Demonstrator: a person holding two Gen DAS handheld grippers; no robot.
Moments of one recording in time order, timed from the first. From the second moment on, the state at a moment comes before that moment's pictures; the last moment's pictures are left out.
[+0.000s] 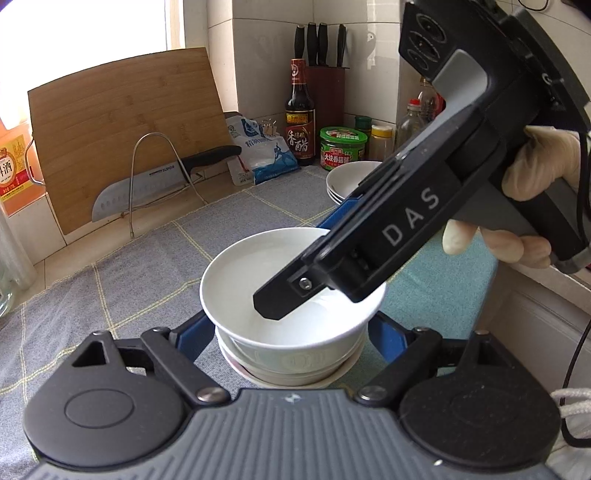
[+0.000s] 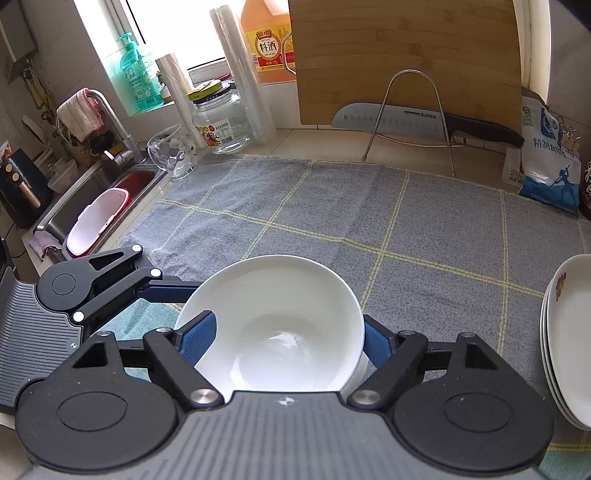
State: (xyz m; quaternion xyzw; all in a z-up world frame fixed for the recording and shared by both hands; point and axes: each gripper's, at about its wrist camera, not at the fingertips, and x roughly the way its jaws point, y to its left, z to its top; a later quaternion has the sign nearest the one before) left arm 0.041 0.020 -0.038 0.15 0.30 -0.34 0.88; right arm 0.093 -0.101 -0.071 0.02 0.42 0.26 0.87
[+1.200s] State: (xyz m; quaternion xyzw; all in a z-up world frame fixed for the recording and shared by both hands) left arm 0.052 0.018 -0.048 0.15 0.32 -0.34 0.87; right arm 0.093 -0.102 -0.081 0.01 0.41 0.26 0.88
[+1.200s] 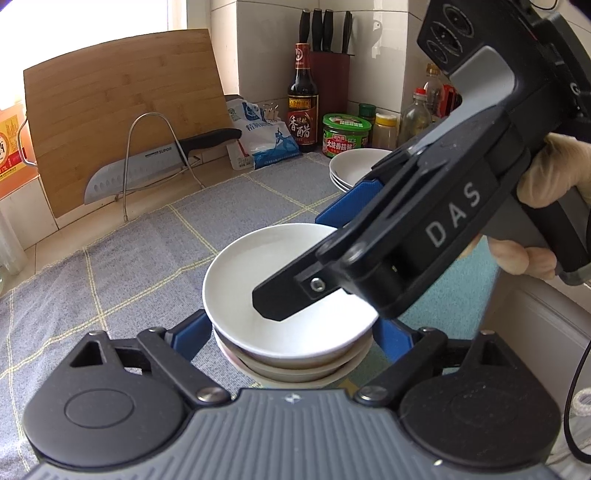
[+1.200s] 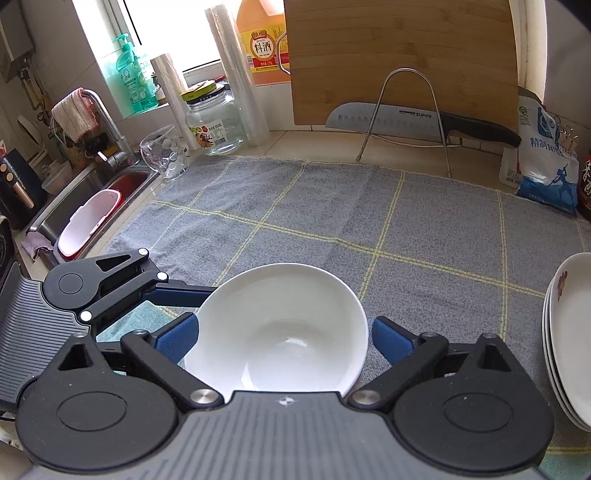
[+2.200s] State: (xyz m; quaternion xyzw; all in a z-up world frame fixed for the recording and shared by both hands) left arm 0.049 0.055 -0.050 0.20 0.33 -0.38 0.84; right arm 0.040 -0.097 -0.080 -0.11 0.37 0.23 0.89
